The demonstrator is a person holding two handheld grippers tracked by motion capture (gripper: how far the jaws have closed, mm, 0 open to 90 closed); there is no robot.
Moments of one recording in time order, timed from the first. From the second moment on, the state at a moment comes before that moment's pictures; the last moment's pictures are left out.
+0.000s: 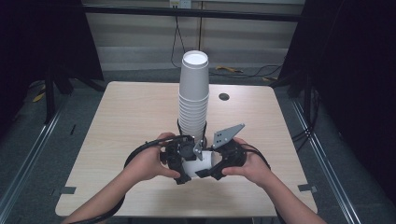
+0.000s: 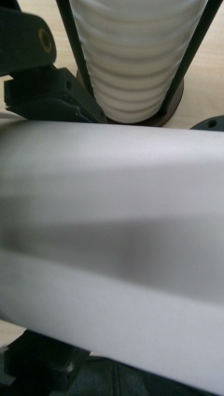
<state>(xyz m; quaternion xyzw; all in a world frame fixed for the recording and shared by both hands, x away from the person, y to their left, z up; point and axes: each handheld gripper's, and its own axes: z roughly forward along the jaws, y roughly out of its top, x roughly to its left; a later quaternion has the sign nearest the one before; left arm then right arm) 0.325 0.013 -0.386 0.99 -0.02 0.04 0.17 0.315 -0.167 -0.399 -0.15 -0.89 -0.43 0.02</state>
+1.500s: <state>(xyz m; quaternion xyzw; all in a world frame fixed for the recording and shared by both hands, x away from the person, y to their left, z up) 0.327 0.023 -0.373 0.97 0.00 0.04 0.23 0.318 -0.175 -0.403 -0.17 -0.90 -0.40 0.02</state>
